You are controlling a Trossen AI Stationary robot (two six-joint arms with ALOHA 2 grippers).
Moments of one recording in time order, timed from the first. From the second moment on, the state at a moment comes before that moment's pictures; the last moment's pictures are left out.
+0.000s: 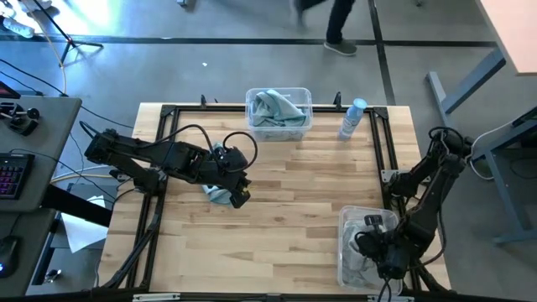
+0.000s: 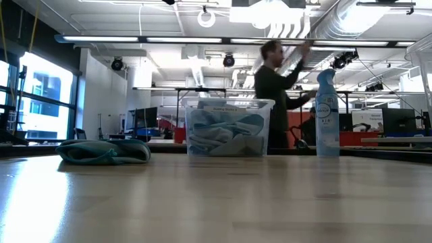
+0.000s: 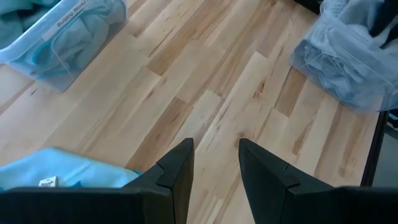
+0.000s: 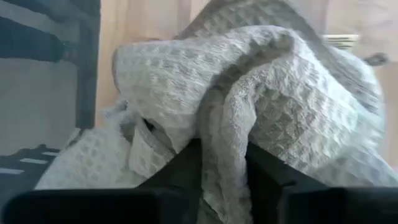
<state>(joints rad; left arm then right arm) -0.26 1.51 1.59 -1.04 -0.38 -0.73 1.06 1.38 1.00 -0.94 0.15 0.95</state>
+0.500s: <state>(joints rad) -0.26 1.51 1.59 -1.04 -0.39 -0.73 1.06 1.38 1.29 -1.31 0.27 0.89</state>
